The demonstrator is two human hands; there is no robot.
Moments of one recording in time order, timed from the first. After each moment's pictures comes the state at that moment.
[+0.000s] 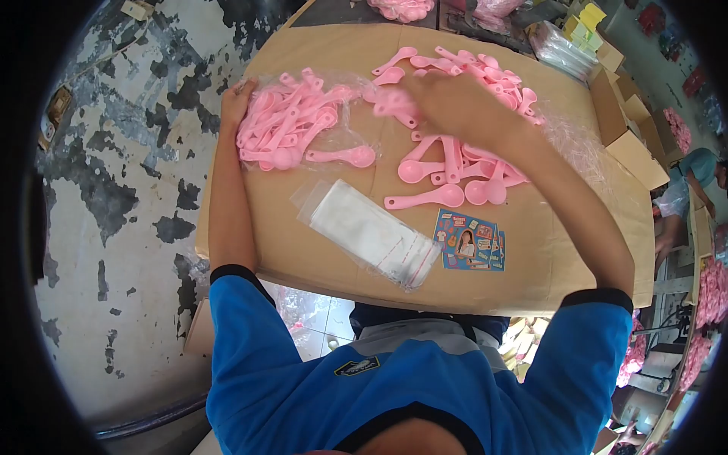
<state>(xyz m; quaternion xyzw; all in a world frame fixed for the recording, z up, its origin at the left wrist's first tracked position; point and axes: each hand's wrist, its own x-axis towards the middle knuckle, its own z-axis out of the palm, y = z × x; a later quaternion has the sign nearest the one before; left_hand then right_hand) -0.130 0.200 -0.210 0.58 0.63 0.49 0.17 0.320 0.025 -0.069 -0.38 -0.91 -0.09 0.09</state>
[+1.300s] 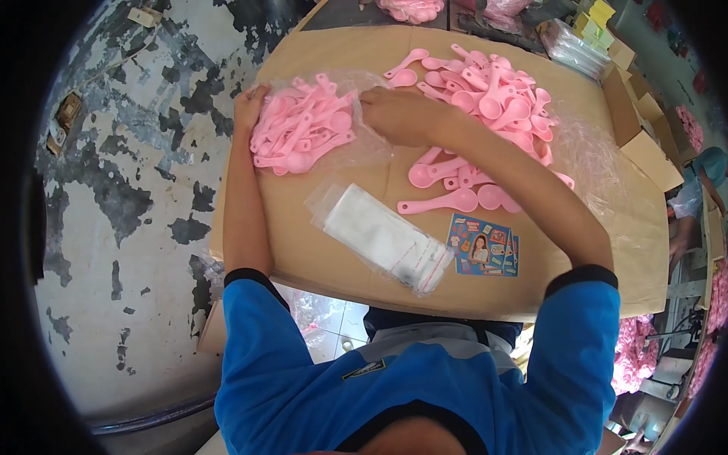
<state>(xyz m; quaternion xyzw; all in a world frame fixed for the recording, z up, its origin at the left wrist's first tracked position) -0.128 0.200 -0.212 0.58 0.59 0.52 0.18 0.254 0.074 -0.113 -0.23 -0.97 -0.08 0.04</state>
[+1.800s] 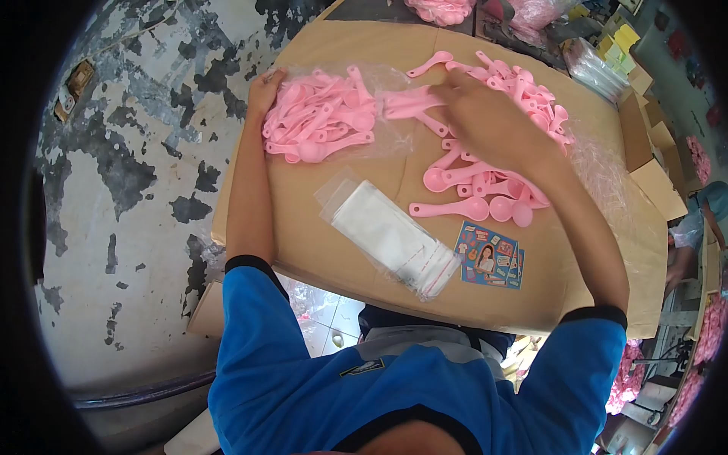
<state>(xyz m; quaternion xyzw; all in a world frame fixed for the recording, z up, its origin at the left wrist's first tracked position) -0.121 0.186 -0.198 0.55 0.64 0.49 0.22 0.308 0.019 -0.062 -0.39 -0.91 0.03 0.14</state>
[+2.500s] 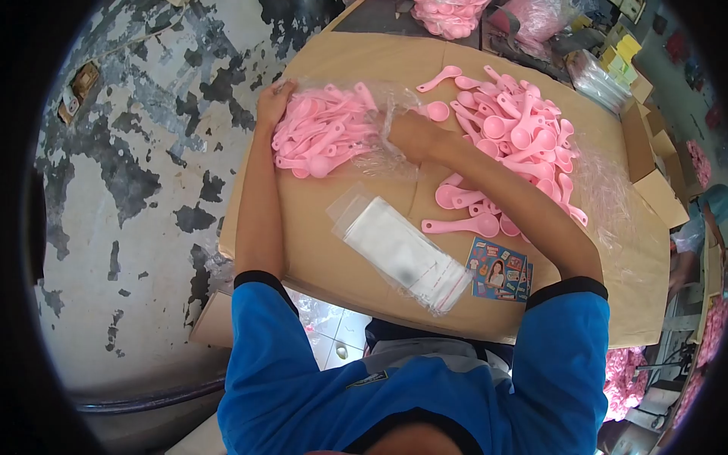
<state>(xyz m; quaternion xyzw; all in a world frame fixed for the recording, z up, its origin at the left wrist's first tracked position) -0.117 0.185 -0.196 0.56 0.65 0.49 0.18 0.224 0.118 -0.175 -0.24 -0.96 0.04 0.12</state>
